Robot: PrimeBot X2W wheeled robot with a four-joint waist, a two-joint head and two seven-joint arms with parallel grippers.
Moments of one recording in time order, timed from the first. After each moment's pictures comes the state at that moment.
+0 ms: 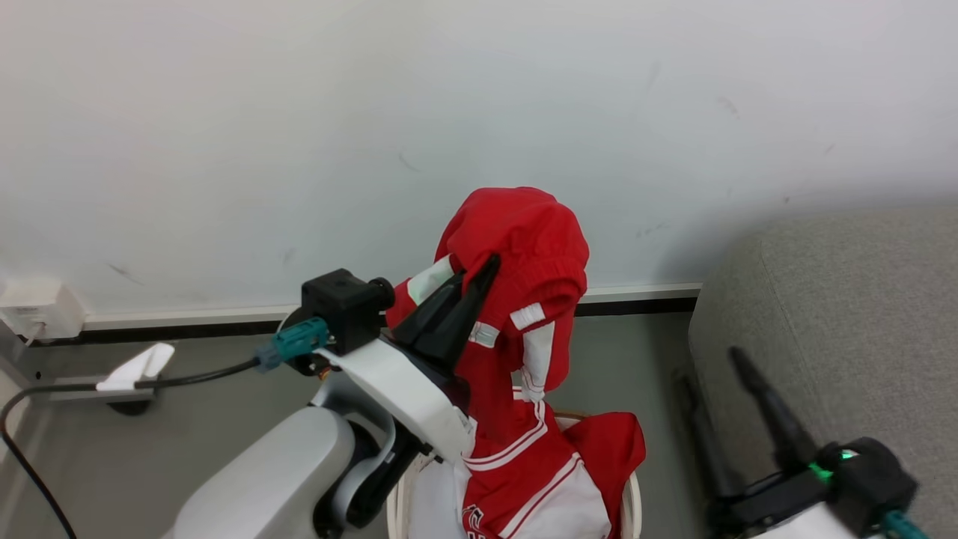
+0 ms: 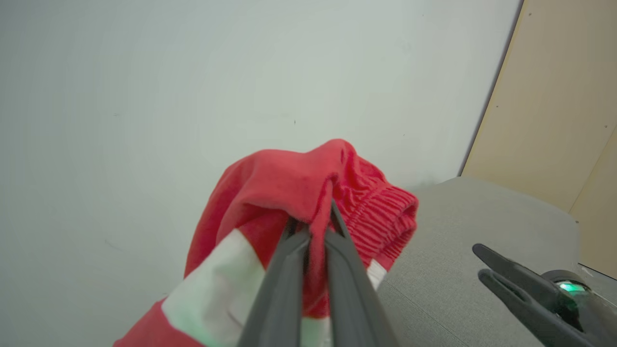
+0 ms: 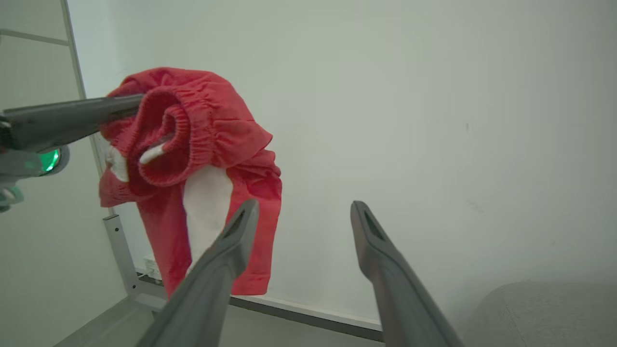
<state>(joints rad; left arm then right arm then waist) -0.62 0.38 -0.80 0.02 -0.76 0.12 -0.10 -0.11 -0.17 0.29 0.02 0.38 0.13 -0.26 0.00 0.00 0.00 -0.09</state>
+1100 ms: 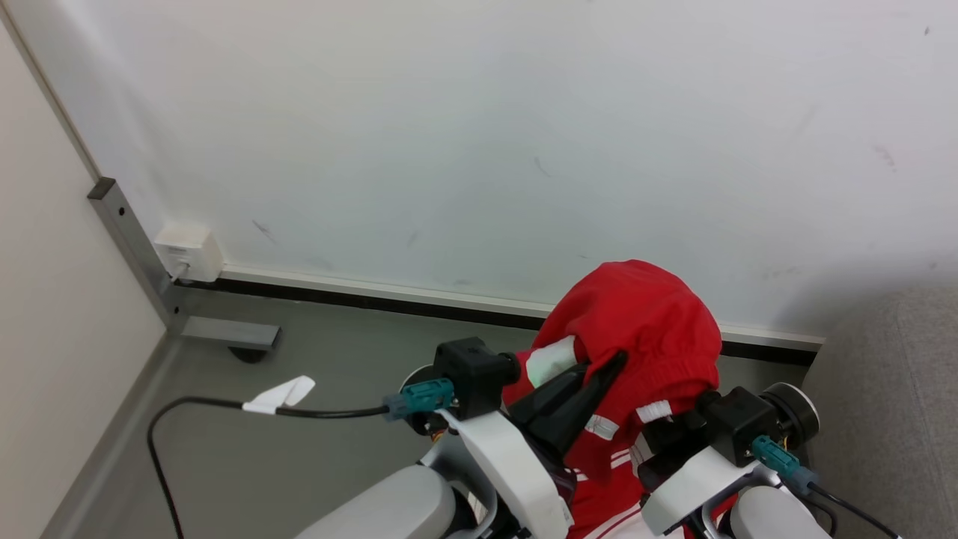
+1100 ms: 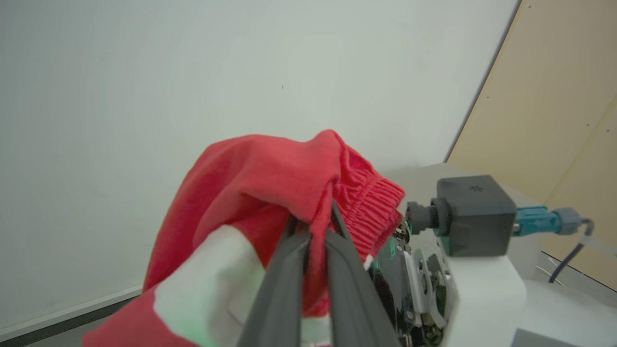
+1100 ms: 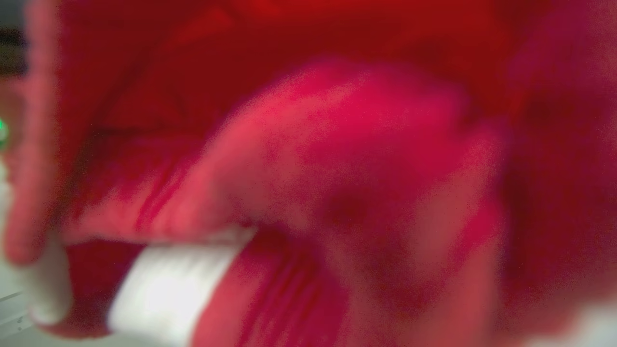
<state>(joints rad) -0.60 0.23 -0.96 0.05 -0.77 0.05 -0.08 -0.39 -0.10 0.50 0.43 0.27 0.13 -0.26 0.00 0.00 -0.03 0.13</state>
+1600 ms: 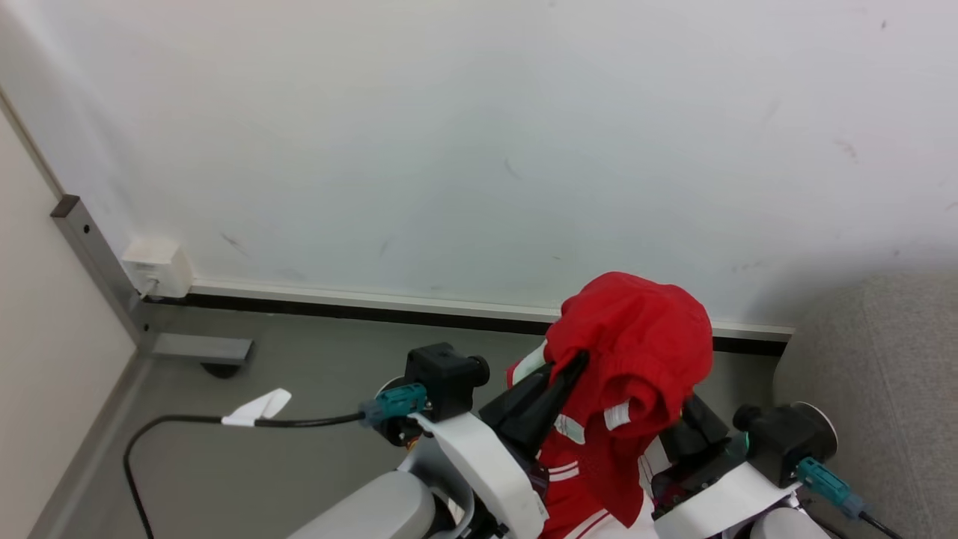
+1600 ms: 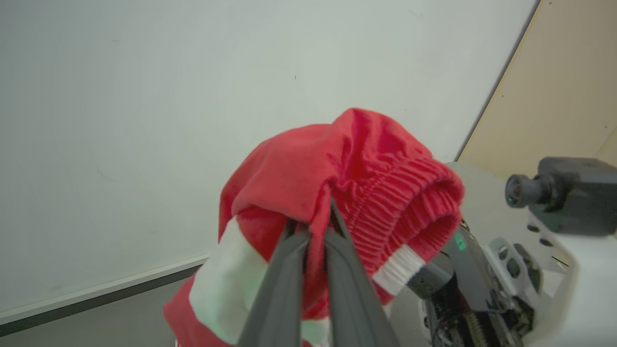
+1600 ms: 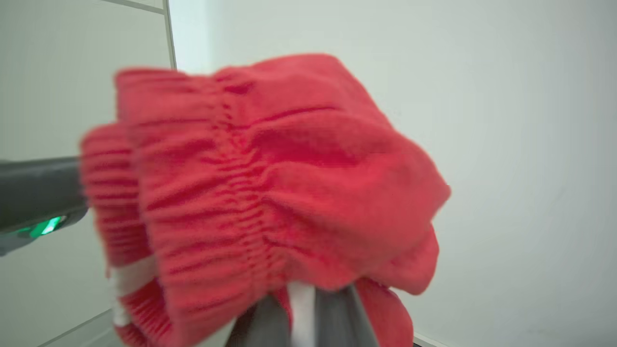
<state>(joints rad) -0.57 0.25 -0.93 0.09 -0.79 0.07 -0.10 -0.30 -0.12 0.46 0.27 0.36 0.13 -0.26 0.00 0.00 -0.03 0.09</state>
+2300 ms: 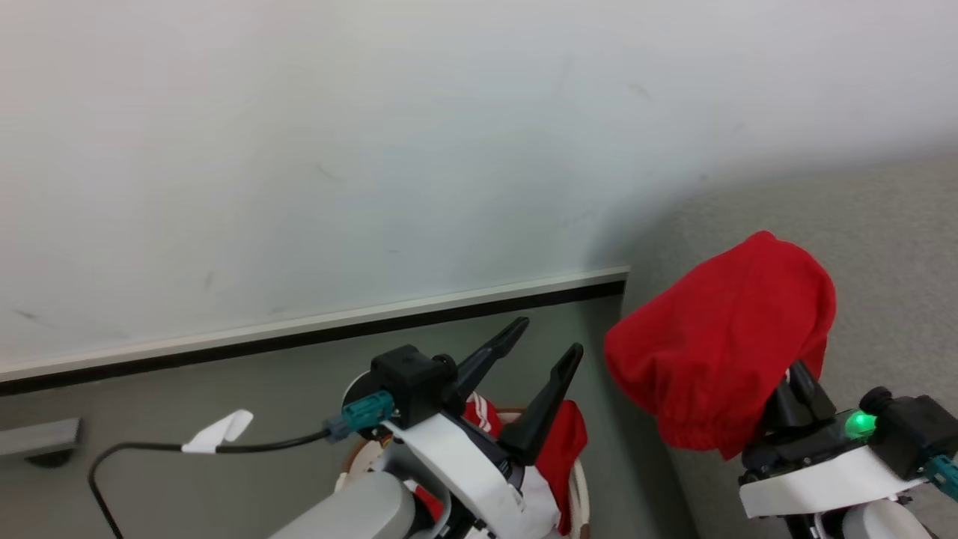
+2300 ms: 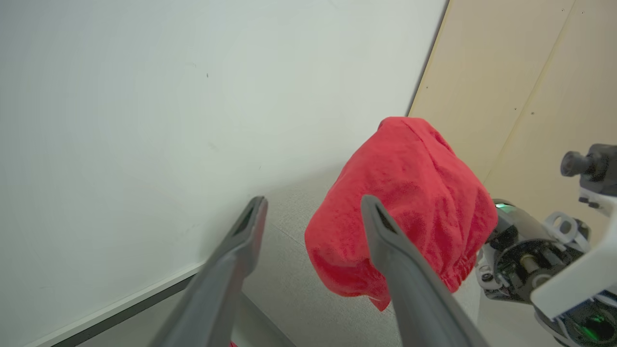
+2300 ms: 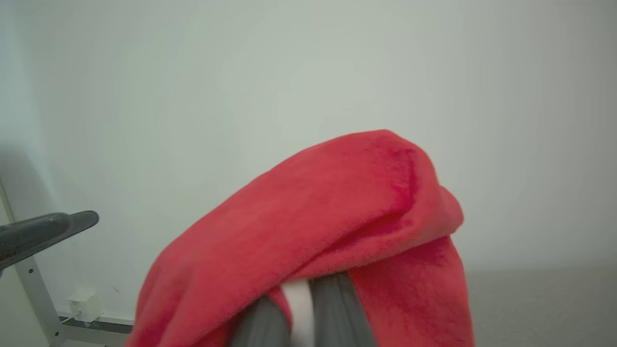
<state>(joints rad) -0.55 0.29 -0.91 0.06 -0.76 0.11 -0.19 -0.22 -0.17 0.26 0.12 0.43 0.13 -0.26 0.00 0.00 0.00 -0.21</state>
